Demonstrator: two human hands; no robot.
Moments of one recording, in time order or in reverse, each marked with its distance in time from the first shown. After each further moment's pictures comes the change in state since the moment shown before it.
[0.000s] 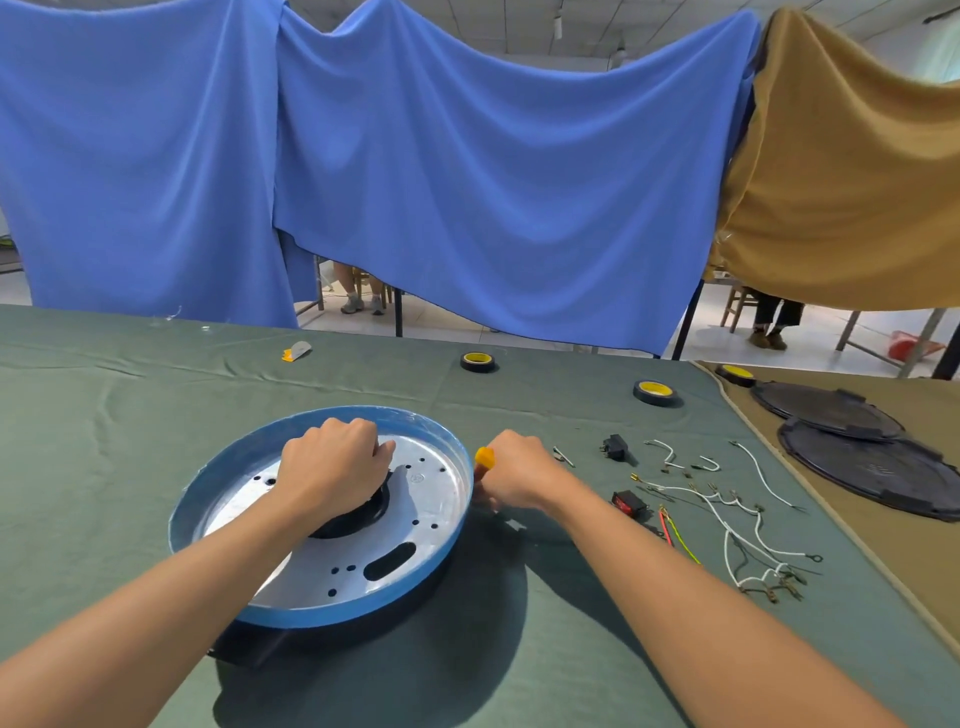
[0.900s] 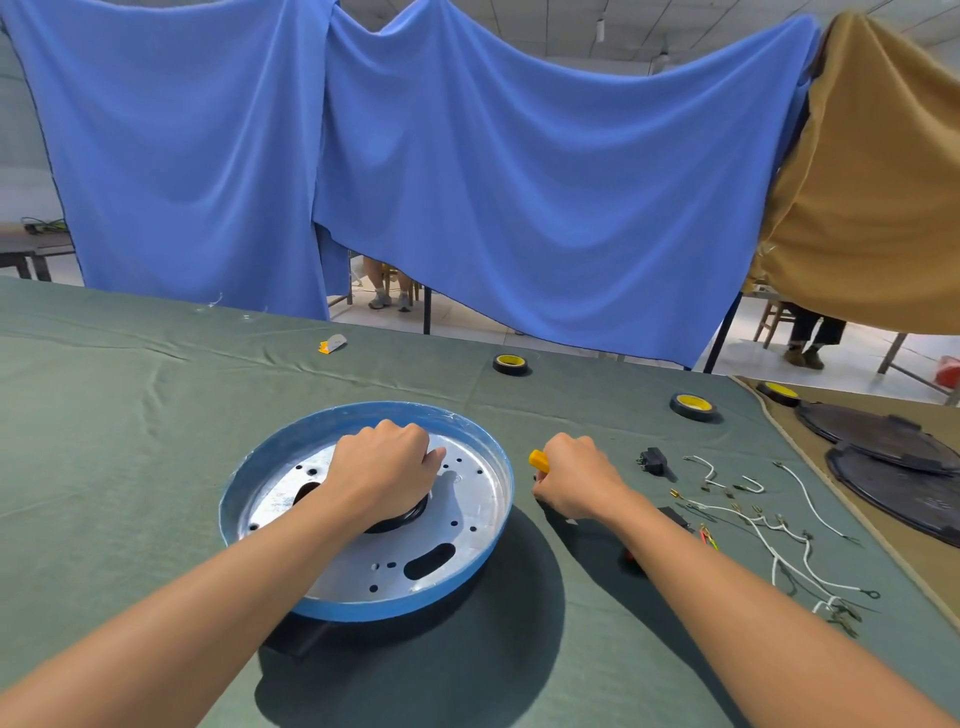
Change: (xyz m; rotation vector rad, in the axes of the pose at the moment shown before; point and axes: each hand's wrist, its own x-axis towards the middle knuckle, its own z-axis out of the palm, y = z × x) left_hand -0.006 0.007 -0.002 0.041 -0.046 0.082; right_hand 0.014 0.019 0.000 -0.257 0.148 0.009
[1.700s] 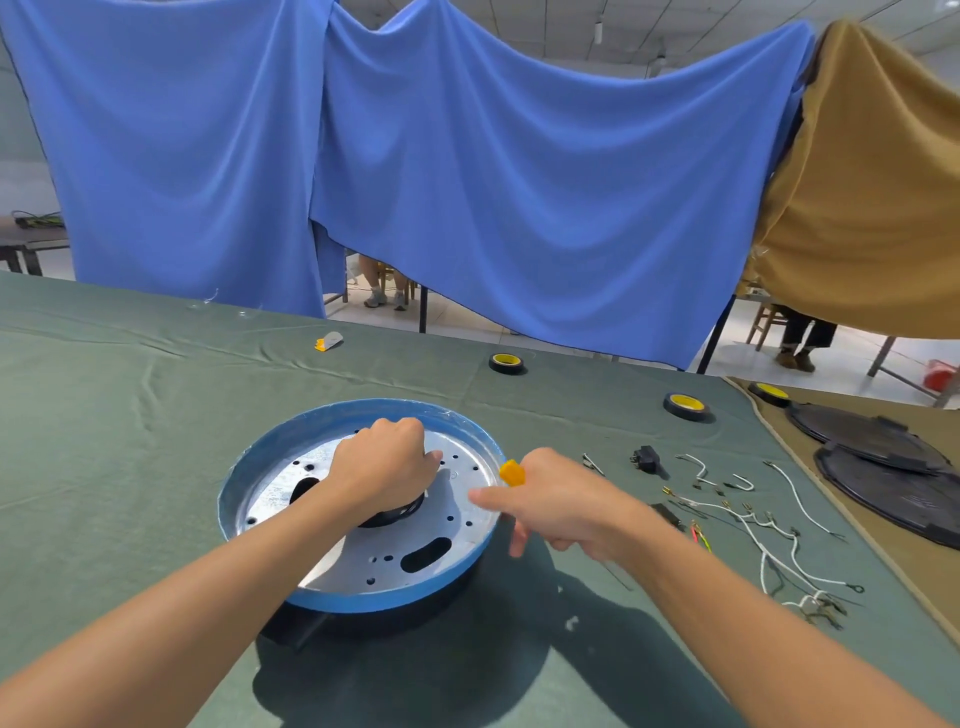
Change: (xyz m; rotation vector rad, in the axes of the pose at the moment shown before) left_hand -0.001 0.005 -0.006 -0.149 -0.109 -0.092; right_hand -0.071 -0.036 -0.037 0.377 -0.337 -0.010
